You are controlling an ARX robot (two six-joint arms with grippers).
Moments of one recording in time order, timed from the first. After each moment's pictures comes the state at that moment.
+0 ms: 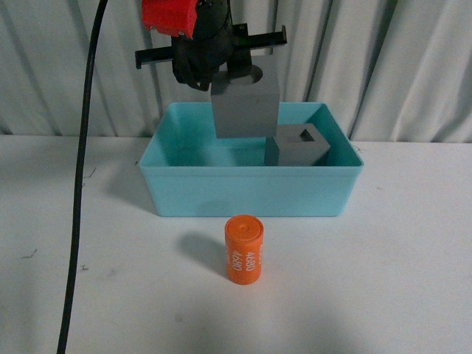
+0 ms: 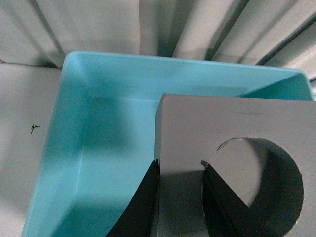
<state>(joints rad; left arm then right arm) -0.41 2.20 1.82 -0.24 -0.30 -0.36 0.00 0.00 0.01 0.00 0.00 0.00</state>
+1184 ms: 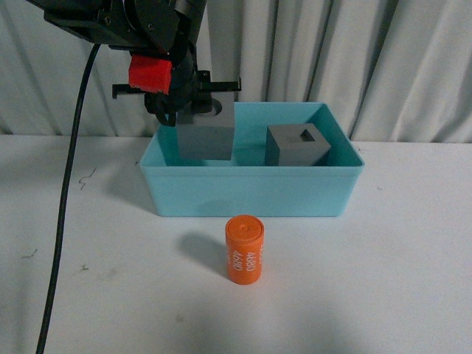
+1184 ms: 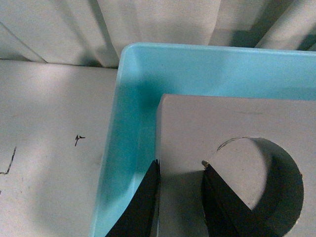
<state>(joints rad) -0.32 2.36 1.86 -0.16 -0.34 -0.25 0.00 0.00 0.01 0.00 0.00 0.00</state>
